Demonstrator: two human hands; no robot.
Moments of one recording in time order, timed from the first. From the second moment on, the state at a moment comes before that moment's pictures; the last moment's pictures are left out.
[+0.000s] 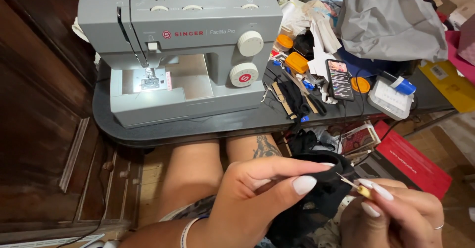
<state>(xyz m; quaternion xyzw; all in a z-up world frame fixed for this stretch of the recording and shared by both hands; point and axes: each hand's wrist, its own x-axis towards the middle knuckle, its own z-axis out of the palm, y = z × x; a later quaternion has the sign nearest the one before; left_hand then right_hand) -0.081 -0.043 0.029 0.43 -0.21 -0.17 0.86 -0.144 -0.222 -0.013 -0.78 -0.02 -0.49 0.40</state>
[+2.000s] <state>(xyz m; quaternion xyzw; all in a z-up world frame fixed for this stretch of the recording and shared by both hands) -0.075 -0.063 0.016 0.44 -0.26 -0.07 0.86 -0.112 -0.237 -0.039 -0.56 -0.14 -0.53 0.62</state>
